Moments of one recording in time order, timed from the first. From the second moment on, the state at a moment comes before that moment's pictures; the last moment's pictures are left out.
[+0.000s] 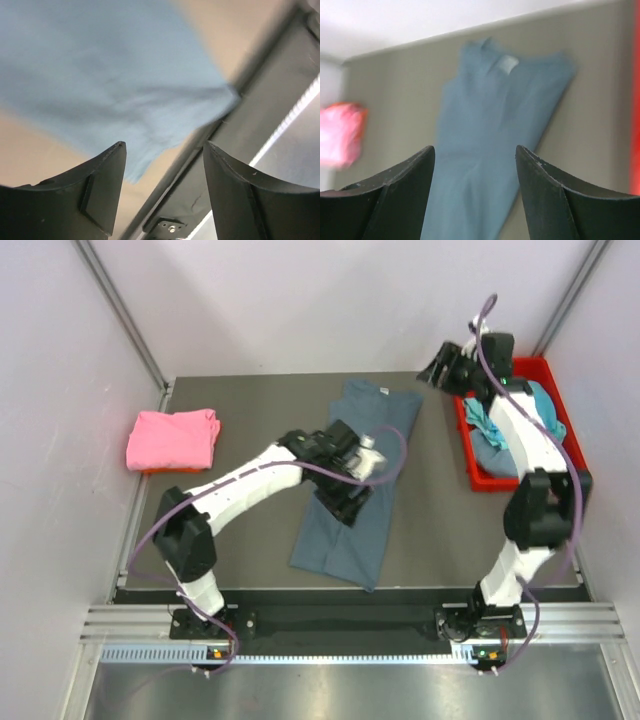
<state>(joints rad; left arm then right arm) -0.88 1.77 1.59 -1.00 0.34 0.06 0.04 1.90 1.79 -0.39 -0.33 0.38</state>
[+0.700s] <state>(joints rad) -0.32 1.63 1.00 -0.82 0.53 -0.32 0.30 1.30 0.52 -0.40 -0.64 0.67</state>
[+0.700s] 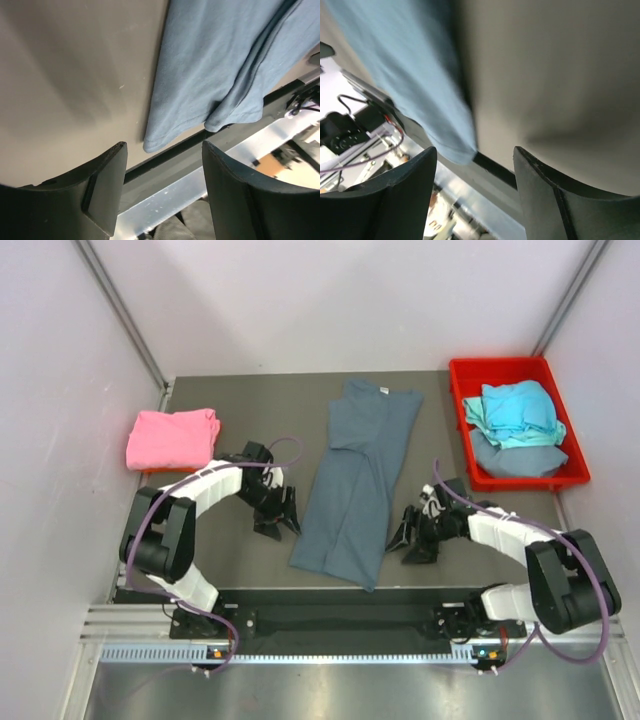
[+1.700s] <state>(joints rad) -0.32 1.72 0.92 -0.68 0.64 -0.42 0.53 1.48 0.52 -0.22 -0.70 0.87</state>
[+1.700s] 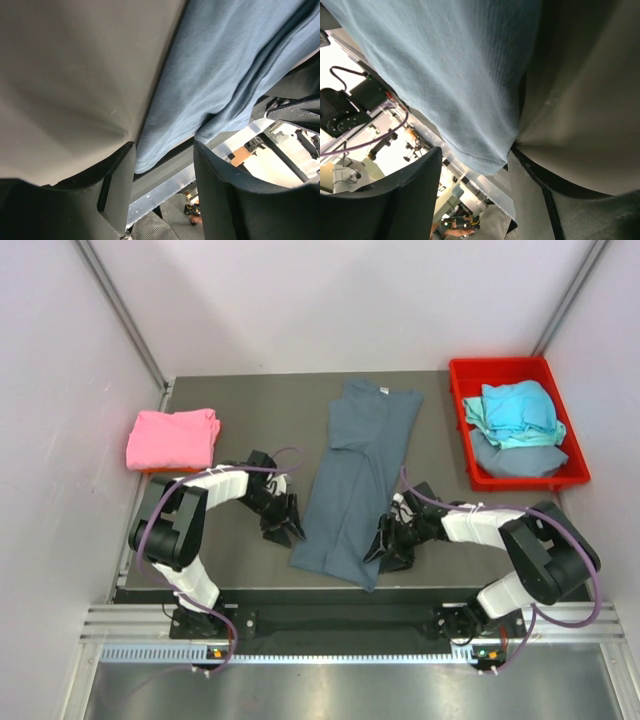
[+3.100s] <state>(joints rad) -0.39 1.58 1.07 -0.71 0.71 -0.40 0.42 1.25 0.65 -0.43 -0.47 0.64</state>
